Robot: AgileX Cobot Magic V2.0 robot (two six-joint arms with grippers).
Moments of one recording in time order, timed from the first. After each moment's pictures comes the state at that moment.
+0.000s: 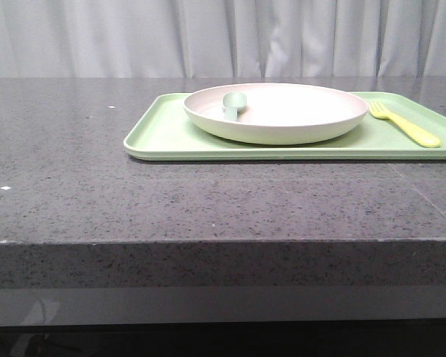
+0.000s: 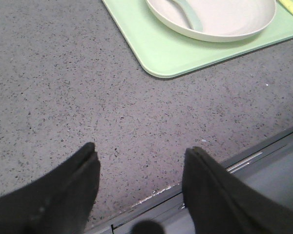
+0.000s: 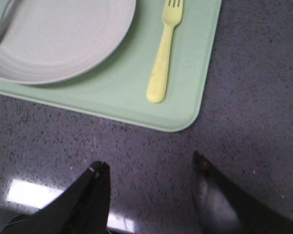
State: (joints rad) left arm -0.41 0.69 -0.72 -0.16 0.73 0.12; right arm 0.05 1.02 -1.07 0.12 0.97 -0.12
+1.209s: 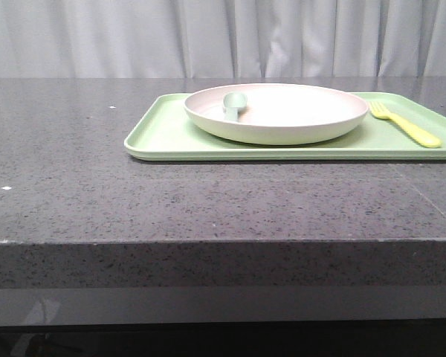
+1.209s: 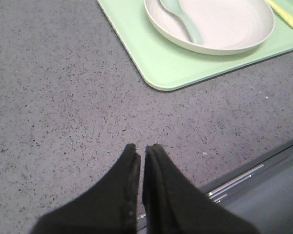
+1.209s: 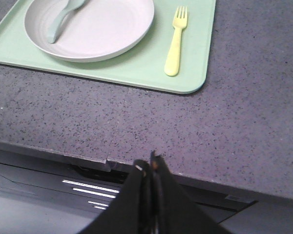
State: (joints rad) left arm -0.41 0.69 -0.72 -0.16 0.67 0.12; right arm 0.05 0.47 -0.84 0.17 1.05 -0.08
